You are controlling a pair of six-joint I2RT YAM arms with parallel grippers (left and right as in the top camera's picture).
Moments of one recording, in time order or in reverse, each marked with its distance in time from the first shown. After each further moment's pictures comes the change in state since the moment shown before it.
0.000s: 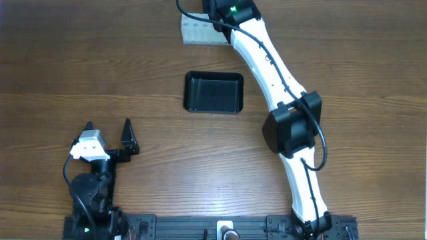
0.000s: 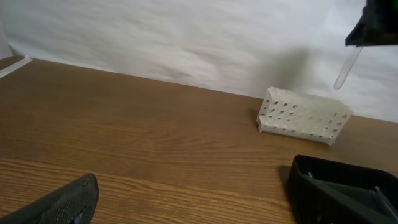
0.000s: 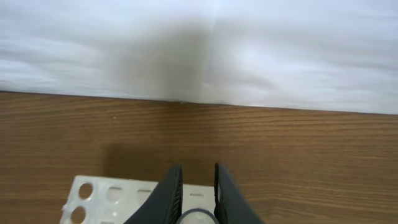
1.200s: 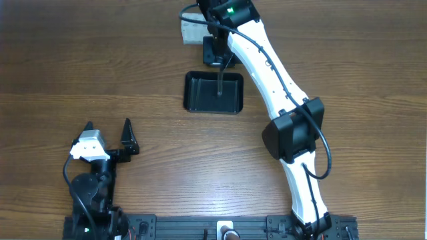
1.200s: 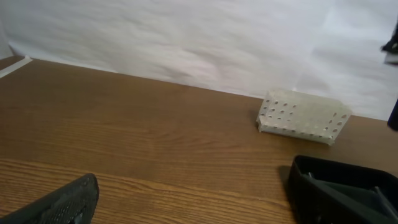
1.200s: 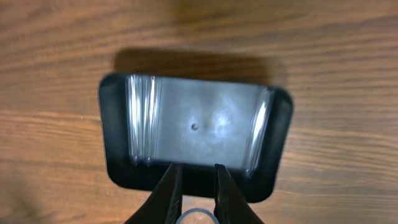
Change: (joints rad) left arm 0.000 0.000 0.000 0.000 0.000 0.000; right arm 0.035 -0.042 0.000 -0.786 -0.396 0.262
